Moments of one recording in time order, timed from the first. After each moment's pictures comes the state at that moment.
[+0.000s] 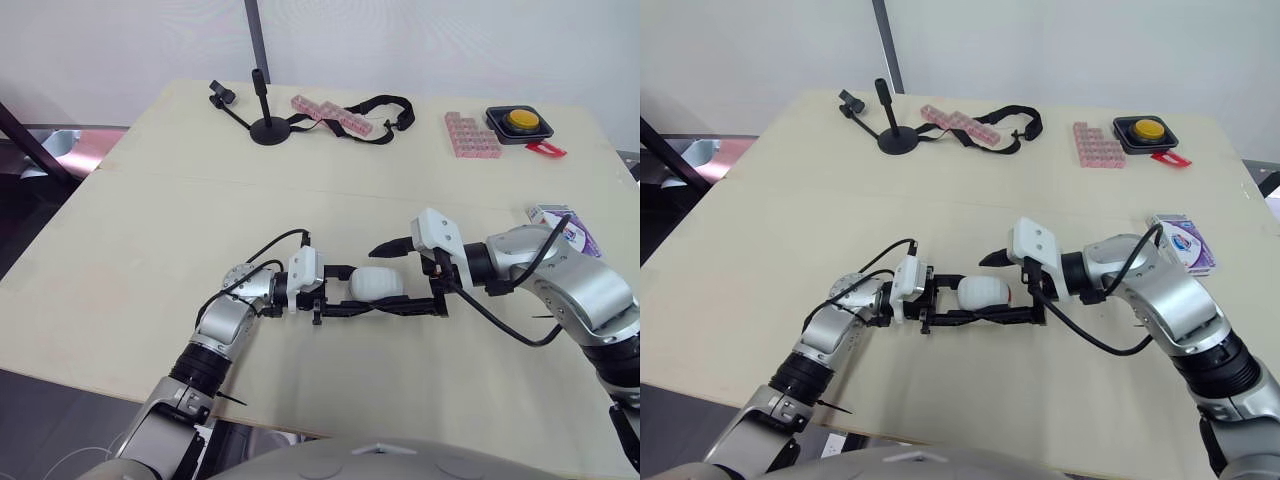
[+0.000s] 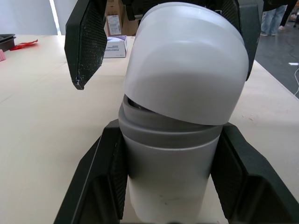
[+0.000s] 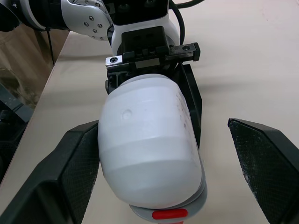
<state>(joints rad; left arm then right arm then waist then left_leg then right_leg) -0.32 0.22 -0.32 0.19 -0.30 -0.14 -1.24 -0.39 -0.75 0.22 -0.45 0.54 0.70 1.07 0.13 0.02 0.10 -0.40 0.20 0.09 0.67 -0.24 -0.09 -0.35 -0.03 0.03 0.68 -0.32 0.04</state>
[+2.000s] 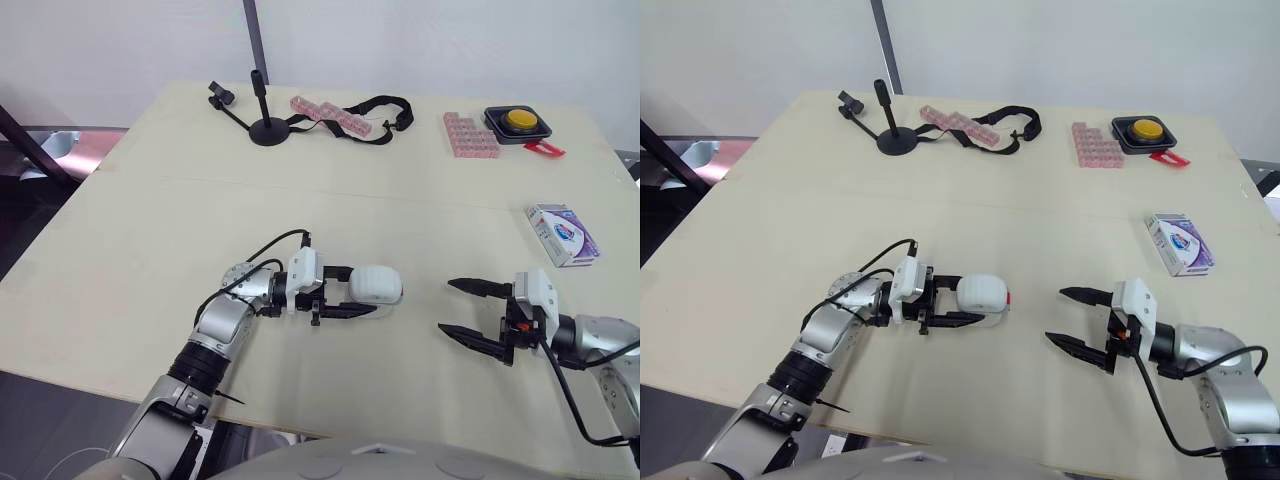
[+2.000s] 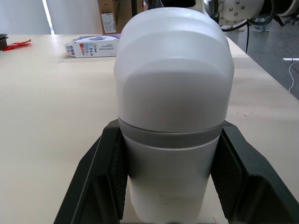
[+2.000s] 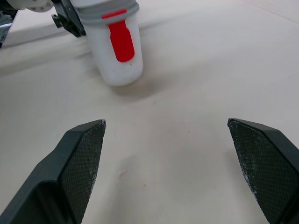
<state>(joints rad) -0.32 0.24 -0.32 0.19 -0.30 -0.15 -1.25 0.20 -0.64 -0.17 -0.08 0.48 0.01 1.20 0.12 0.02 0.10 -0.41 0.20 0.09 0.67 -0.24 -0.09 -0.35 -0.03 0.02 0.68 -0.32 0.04</state>
